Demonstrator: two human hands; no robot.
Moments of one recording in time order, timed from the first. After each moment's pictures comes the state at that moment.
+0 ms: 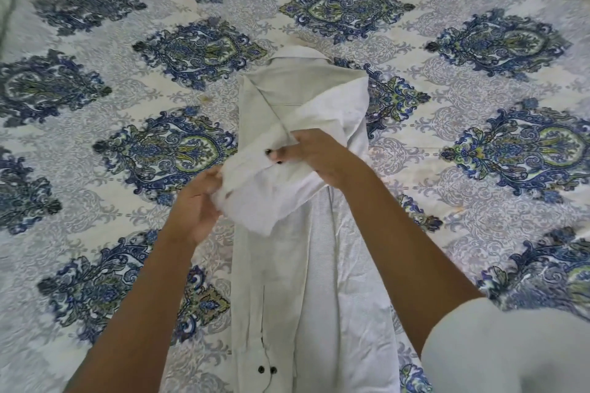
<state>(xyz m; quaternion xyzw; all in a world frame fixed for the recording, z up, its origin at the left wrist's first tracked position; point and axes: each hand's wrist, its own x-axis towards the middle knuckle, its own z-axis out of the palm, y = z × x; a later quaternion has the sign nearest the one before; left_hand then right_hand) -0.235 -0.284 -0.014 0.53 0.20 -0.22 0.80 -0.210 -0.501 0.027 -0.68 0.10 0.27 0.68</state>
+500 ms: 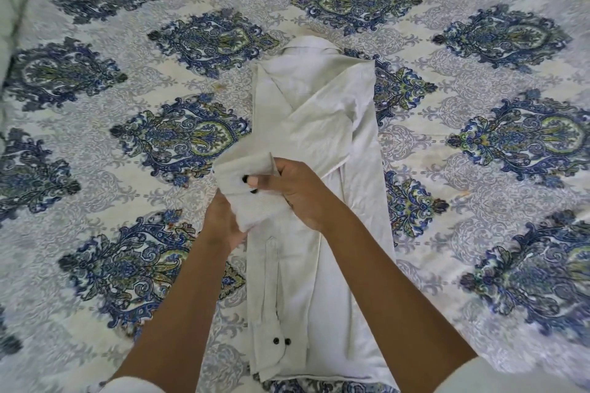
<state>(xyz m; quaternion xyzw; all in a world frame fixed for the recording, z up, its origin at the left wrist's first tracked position) -0.279 -0.276 -0.035 0.68 0.43 -0.21 0.55 -0.286 -0.425 0.029 -0.60 0.08 0.25 0.76</state>
